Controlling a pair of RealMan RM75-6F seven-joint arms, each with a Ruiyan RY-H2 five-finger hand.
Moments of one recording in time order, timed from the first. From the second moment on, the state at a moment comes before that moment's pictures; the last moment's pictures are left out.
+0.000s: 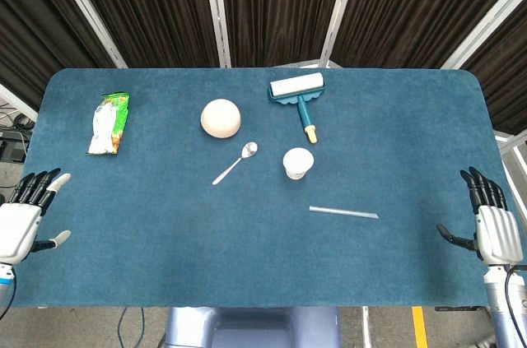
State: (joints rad) left arm -0.18 -1.09 -0.01 -1.55 1.55 1.40 -0.06; right arm 0.13 -1.16 0.15 -1.59 -1.37 1.40 0.14
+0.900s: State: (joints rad) left arm -0.19 -1.08 -0.01 -1.56 1.54 1.39 -0.06; right arm 0.14 -1.16 0.16 -1.61 -1.40 1.41 0.25
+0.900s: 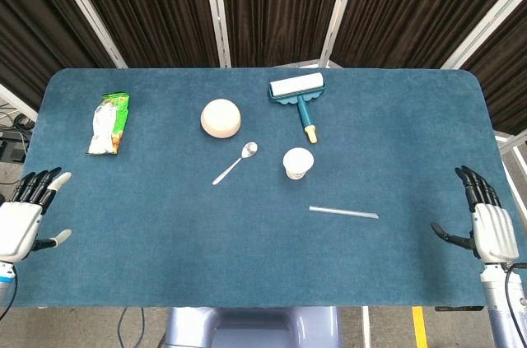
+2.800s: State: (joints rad) left arm -0.19 -1.08 -0.01 -1.57 1.53 1.37 -0.06; right arm 0.54 -1.66 0.22 -1.52 -0.85 1.10 -0.39
